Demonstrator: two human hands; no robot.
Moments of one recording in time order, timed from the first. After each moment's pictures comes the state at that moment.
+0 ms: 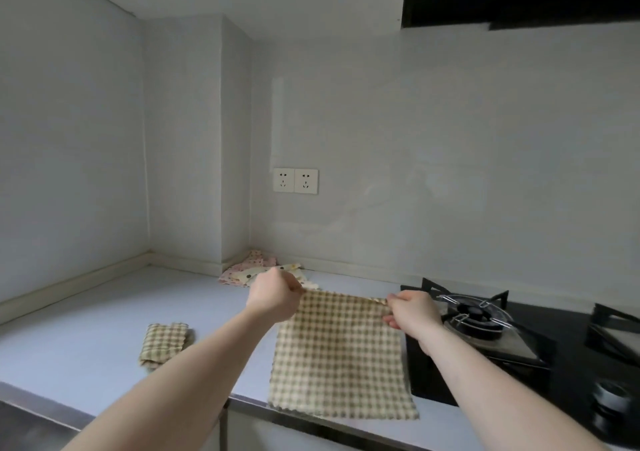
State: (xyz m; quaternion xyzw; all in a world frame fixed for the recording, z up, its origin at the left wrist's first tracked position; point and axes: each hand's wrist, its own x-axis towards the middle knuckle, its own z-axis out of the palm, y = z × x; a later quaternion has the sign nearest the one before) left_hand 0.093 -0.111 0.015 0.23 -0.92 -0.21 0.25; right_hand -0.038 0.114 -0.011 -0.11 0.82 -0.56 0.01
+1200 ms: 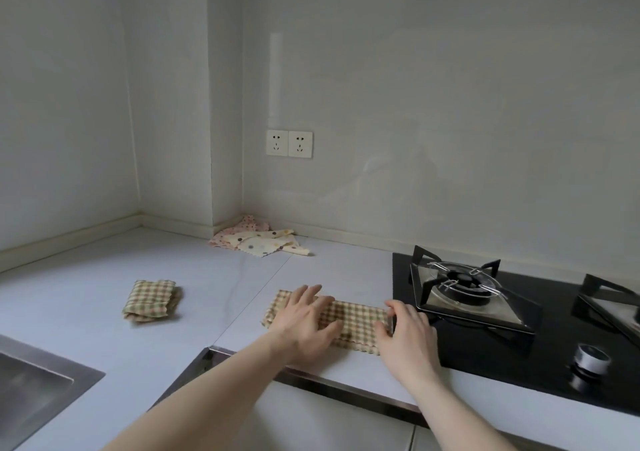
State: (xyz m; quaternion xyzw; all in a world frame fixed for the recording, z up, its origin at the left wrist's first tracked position) left_hand 0.078 -0.045 -0.100 0.11 -0.98 -0.14 0.11; right_hand -0.011 0.151 -0.116 -0.21 0.92 -0.28 -0.17
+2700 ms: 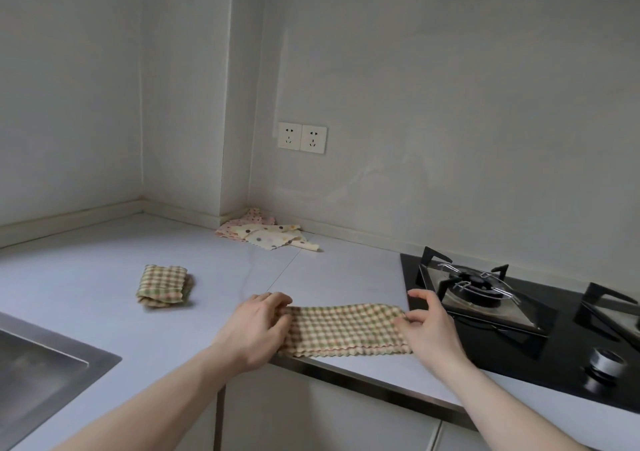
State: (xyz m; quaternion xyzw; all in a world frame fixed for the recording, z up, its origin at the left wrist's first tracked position) left_hand 0.147 -0.131 -0.129 0.12 -0.95 -0.21 0.22; right_hand 0.001 0.149 -0.101 -0.17 0.88 -0.44 -0.06
